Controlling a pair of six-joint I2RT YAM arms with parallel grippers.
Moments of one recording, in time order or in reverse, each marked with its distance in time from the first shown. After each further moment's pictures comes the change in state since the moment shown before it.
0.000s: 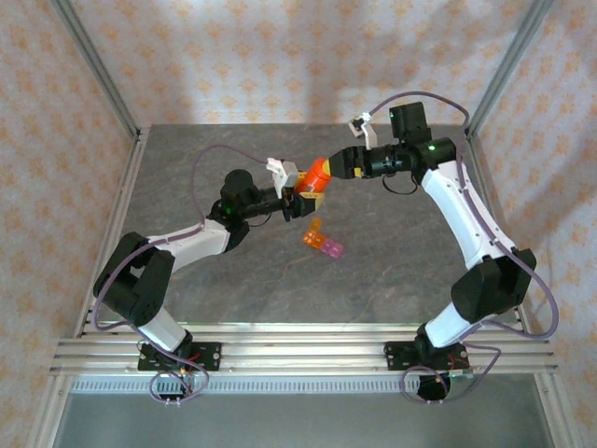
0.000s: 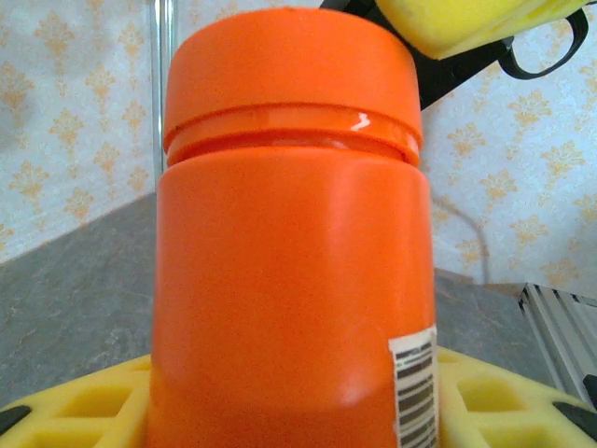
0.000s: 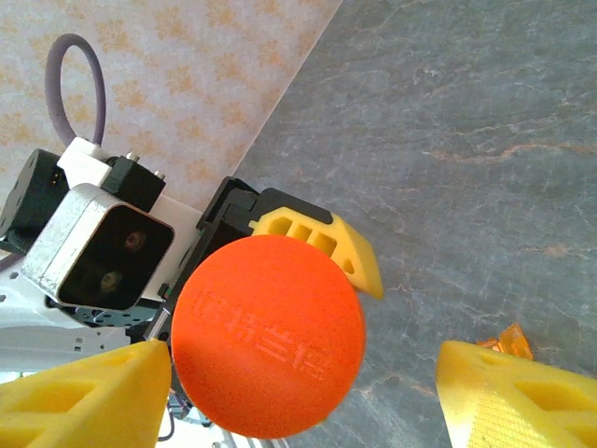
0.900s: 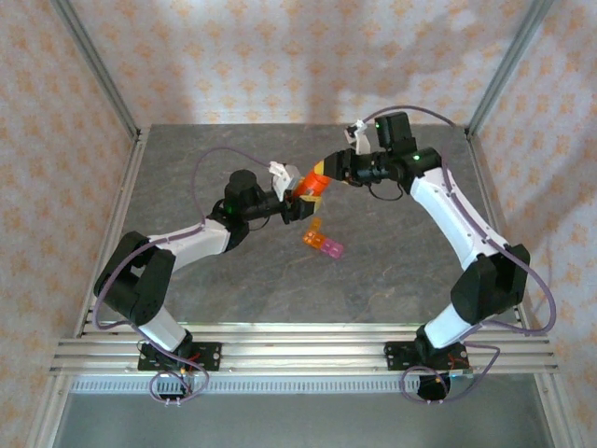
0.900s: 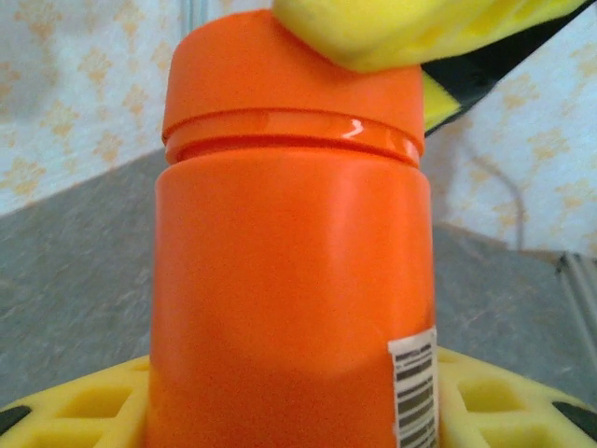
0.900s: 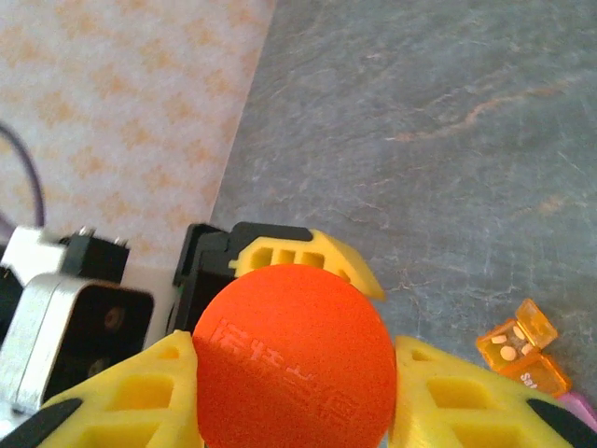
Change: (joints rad) left arm -0.005 0.004 0.000 -0.148 -0.080 0.093; right arm 0.067 -0.013 -0.138 0.179 0.177 0.366
